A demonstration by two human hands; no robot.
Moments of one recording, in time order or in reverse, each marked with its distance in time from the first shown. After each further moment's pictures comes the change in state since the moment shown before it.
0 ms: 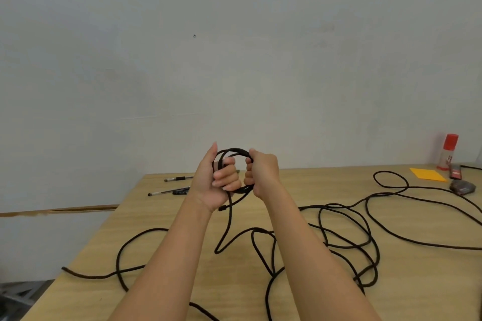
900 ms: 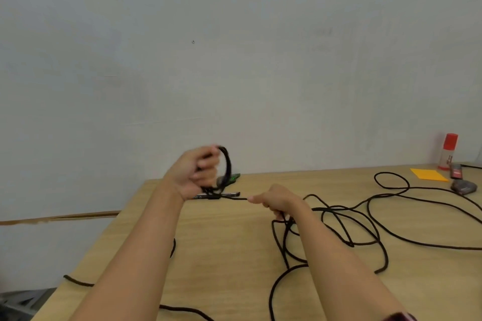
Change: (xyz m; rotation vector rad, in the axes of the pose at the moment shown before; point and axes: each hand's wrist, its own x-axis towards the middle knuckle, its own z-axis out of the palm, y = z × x) left_hand -0.009 0.052 -0.004 0.389 -0.008 -0.040; right_hand 0.041 0.033 -0.065 -0.985 -0.336 0.059
